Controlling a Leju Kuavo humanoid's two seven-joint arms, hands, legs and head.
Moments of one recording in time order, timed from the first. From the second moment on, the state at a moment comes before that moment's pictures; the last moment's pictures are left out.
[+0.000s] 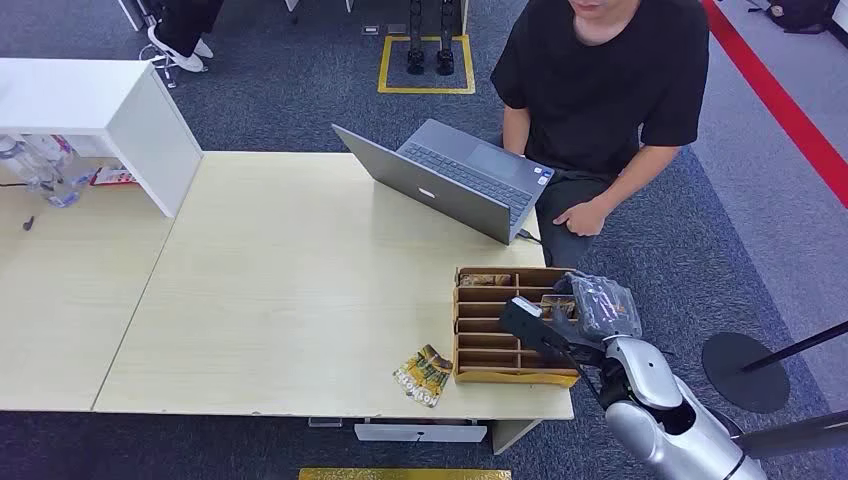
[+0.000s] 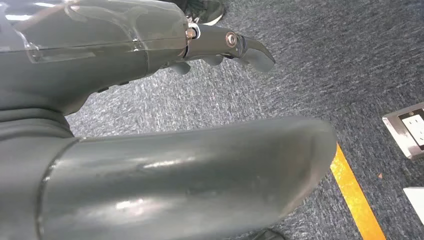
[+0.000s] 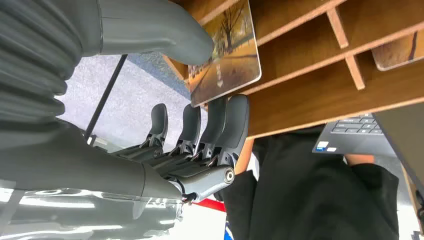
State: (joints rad) left arm -0.12 0.00 -1.12 -0.25 0.52 0.55 -0.03; right arm -0.11 -0.55 0.57 -1.75 0.84 -0.07 0.67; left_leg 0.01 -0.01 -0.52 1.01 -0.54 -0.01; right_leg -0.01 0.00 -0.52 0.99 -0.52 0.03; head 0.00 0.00
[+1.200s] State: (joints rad) left arm -0.12 0.00 -1.12 -0.25 0.52 0.55 -0.03; right arm -0.11 -0.53 0.58 -1.73 0.83 -0.08 0.65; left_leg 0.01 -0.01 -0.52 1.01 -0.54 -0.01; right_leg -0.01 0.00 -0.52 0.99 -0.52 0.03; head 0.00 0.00
